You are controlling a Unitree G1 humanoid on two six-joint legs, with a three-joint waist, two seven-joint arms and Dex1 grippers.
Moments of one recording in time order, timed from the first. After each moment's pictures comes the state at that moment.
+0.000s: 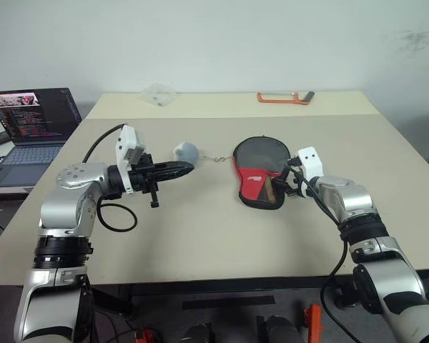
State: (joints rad) left arm -0.63 0.68 0.12 0.15 -0.45 0.39 -1.26; right arm -0.88 -0.37 0.06 0.61 0.12 0.65 0.48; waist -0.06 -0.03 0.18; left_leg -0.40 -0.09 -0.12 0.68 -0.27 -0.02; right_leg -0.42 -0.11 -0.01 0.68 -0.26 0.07
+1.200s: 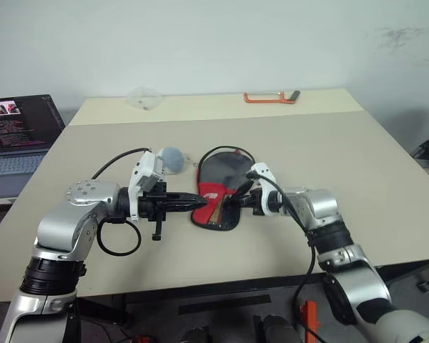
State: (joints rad) left arm -0.48 0.77 0.03 -0.15 -0.56 0.60 -1.30; right arm -0.77 -0.13 0.11 0.28 0.25 1.04 0.65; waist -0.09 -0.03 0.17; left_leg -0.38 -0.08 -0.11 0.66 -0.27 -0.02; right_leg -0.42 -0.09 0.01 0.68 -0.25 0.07
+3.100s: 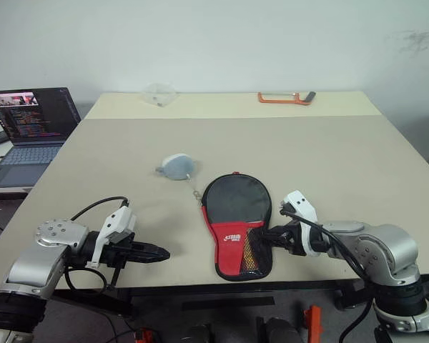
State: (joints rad) left arm -0.19 0.94 0.01 0.05 -0.46 0.21 -1.52; right arm -0.42 -0.44 0.03 -0.49 0.55 1.49 0.48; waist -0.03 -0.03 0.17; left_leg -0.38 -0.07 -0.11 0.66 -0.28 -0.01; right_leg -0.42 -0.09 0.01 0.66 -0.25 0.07
